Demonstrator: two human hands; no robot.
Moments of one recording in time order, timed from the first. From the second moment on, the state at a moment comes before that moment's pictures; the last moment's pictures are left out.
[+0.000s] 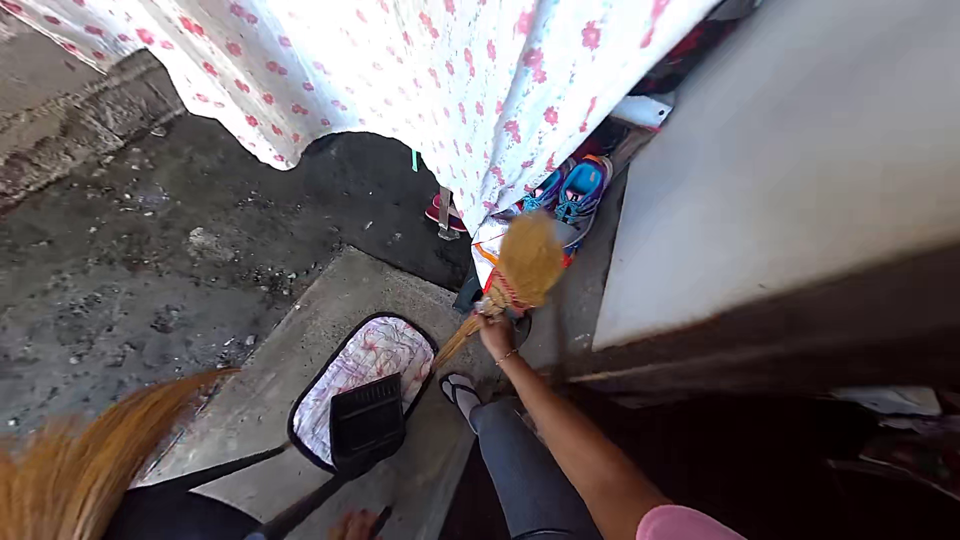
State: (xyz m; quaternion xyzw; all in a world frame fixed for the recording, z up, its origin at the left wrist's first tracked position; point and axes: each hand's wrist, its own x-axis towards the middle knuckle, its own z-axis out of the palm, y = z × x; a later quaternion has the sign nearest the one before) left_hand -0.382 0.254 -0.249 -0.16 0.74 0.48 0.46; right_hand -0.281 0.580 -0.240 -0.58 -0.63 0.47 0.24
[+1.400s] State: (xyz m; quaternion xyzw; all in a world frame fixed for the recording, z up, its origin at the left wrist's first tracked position) left_hand 0.061 0.223 -0.311 0.21 0.74 0.04 0.64; right_hand 0.518 0.374 -0.249 -0.75 -0.34 0.48 -0.31
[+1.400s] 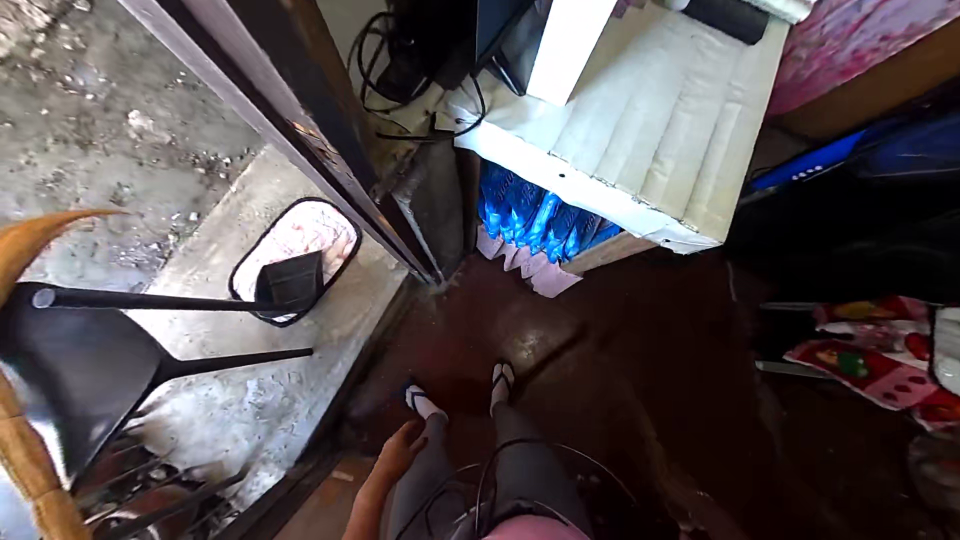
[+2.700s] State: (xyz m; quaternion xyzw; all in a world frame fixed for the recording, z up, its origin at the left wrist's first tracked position) left_hand -0.353 0.253 -0.282 0.31 0.93 0.14 0.11; right_hand 0.122 0.385 -0.401 -0.50 -0.61 0.39 -0.47
